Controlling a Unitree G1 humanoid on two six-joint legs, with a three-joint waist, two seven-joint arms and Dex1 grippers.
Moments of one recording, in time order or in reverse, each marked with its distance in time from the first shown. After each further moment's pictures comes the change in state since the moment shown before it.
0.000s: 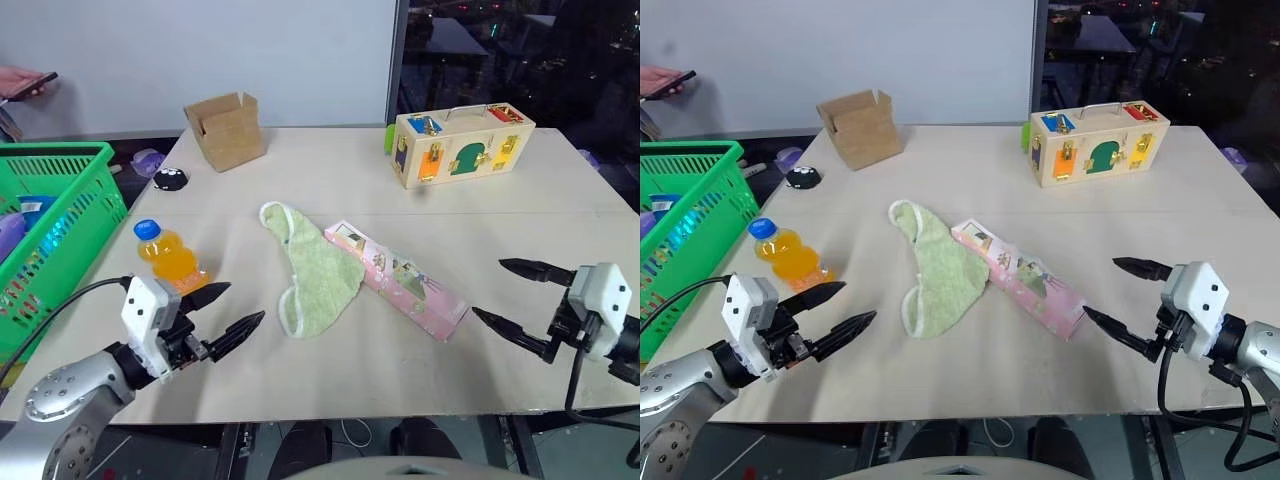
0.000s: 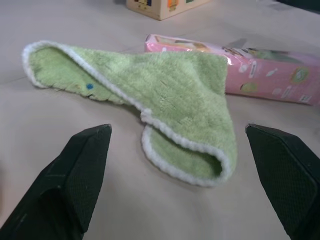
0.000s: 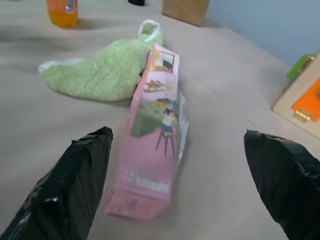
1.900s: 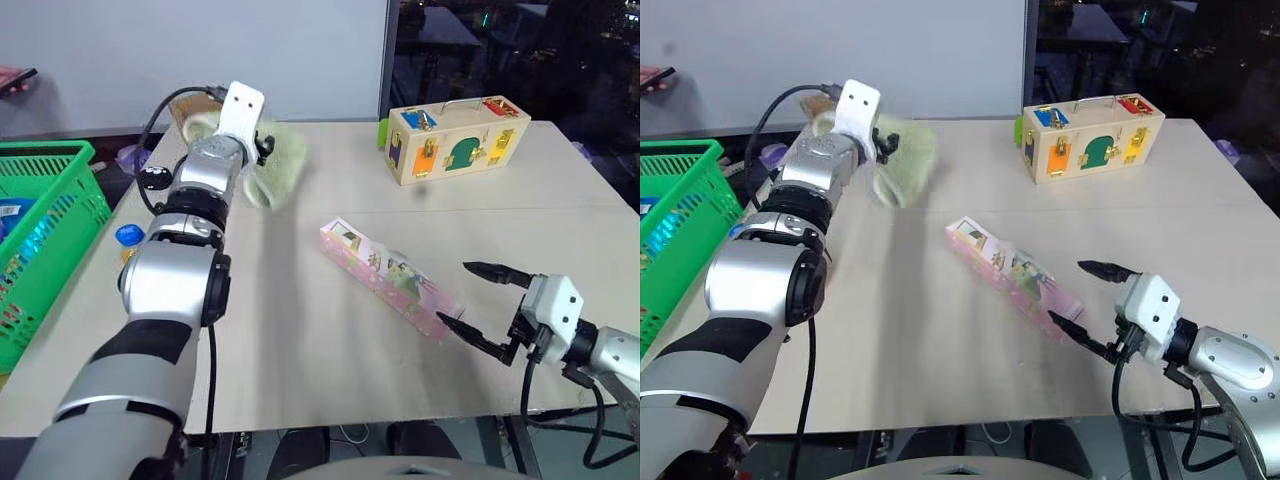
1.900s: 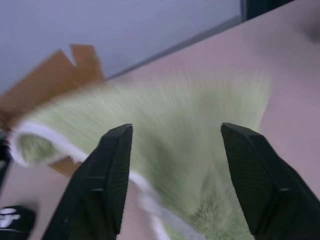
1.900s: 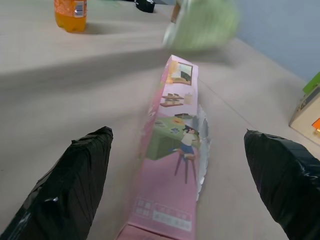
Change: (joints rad) left arm -1.691 -0.205 -0.500 1.795 0.702 -0.303 0.460; right arm 0.022 0.055 0.183 -0.059 -0.116 -0.093 -0.112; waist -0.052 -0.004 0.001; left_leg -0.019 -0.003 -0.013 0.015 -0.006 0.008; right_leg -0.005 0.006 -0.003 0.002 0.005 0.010
